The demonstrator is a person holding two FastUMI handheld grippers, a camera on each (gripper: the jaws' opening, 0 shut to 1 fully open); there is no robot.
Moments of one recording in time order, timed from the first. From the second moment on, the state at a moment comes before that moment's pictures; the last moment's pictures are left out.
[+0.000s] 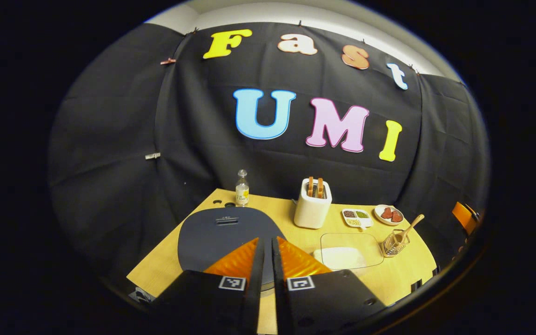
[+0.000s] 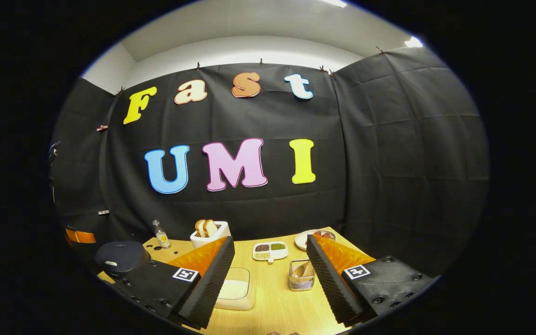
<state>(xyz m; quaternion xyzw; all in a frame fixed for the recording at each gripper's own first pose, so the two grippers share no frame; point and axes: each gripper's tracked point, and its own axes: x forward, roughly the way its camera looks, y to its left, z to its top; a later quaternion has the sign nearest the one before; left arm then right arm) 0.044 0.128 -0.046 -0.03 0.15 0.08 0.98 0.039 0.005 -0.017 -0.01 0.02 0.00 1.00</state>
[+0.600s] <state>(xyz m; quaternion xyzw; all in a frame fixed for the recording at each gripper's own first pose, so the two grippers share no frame) 0.061 0.151 -0.118 -0.07 0.26 0.05 0.96 0.043 -0.004 -0.030 -0.01 0.04 -0.03 1.00</state>
